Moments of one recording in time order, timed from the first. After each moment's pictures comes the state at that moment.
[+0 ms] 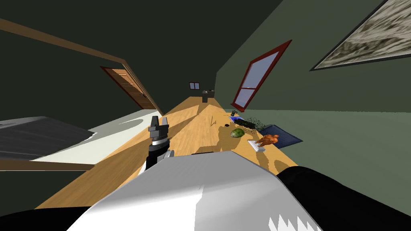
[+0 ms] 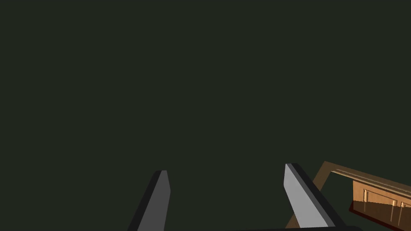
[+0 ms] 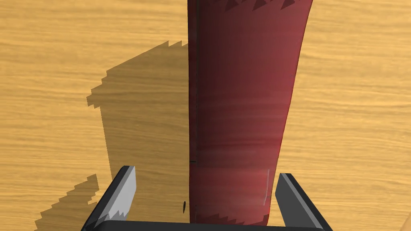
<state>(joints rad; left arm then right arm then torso) 0.53 0.01 0.01 -2.25 0.00 -0.65 -0.07 0.92 -1.20 0.65 -1.30 0.25 -0.14 0.23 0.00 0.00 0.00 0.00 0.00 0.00</state>
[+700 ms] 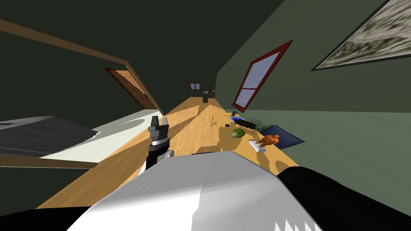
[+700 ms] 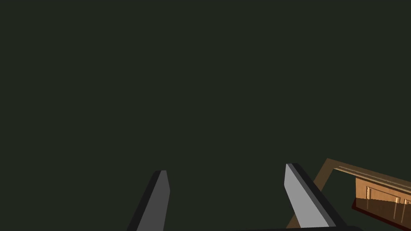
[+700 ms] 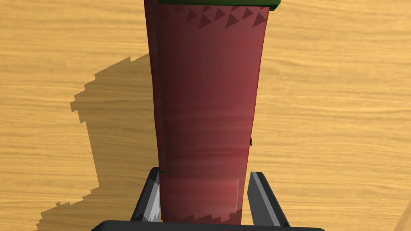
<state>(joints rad) 0.53 0.01 0.01 -2.25 0.00 -0.65 -0.07 0.94 -1.19 0.64 -1.32 0.24 -0.12 0.24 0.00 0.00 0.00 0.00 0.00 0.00</state>
